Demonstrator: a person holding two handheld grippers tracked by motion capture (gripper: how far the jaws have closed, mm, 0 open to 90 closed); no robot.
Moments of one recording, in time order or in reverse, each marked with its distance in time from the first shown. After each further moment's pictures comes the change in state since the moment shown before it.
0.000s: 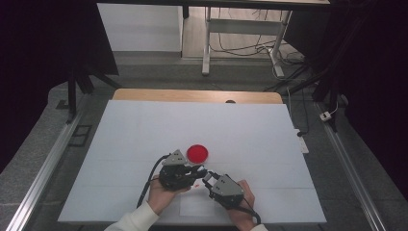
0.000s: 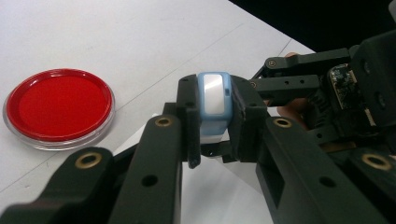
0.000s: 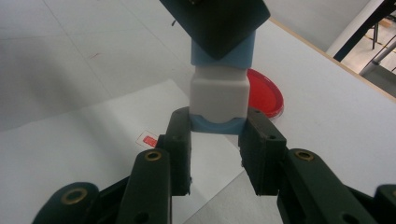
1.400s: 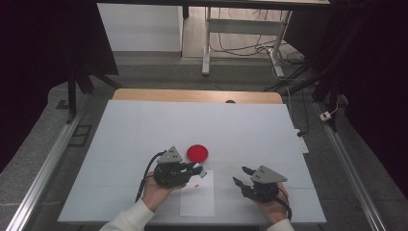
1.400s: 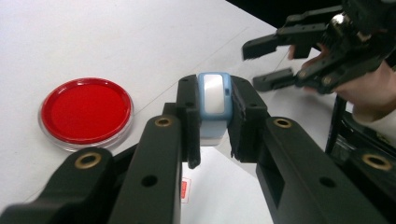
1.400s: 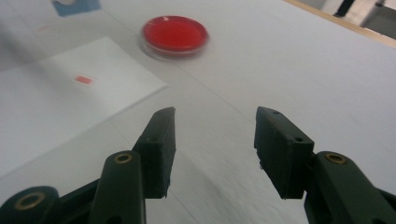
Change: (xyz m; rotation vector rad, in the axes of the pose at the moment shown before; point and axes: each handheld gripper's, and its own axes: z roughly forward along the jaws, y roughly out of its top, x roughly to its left) left arm 0.007 0.005 -0.014 -0.004 0.026 0.039; right arm -0.078 -0.042 -0.051 0.065 0.024 0.195
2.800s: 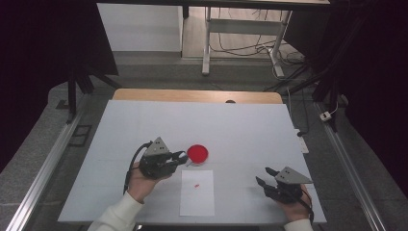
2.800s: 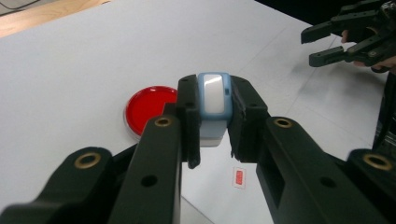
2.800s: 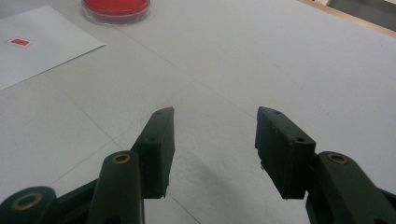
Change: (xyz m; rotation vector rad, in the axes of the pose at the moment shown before) left arm 0.023 0.012 -0.032 0.002 0.128 0.066; right arm -0.043 -0.032 -0.035 0.035 -0.094 0.037
